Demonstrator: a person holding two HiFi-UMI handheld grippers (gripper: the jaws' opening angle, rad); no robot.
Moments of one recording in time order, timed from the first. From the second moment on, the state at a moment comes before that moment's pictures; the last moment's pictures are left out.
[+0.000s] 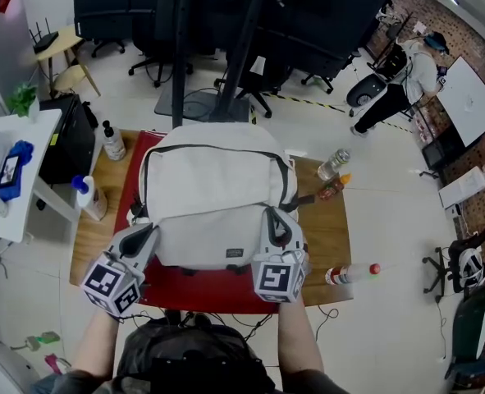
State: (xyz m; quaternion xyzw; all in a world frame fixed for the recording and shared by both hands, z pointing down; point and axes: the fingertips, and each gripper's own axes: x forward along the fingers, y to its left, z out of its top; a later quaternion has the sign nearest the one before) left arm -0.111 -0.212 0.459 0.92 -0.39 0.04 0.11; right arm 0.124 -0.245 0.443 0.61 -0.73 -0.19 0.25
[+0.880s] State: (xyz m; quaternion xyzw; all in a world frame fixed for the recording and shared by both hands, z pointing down) left arm -0.109 -0.216 0.468 0.89 -0.44 0.08 0.10; right arm 0.138 -0.221 0.463 0.62 -0.78 -0.03 0.09
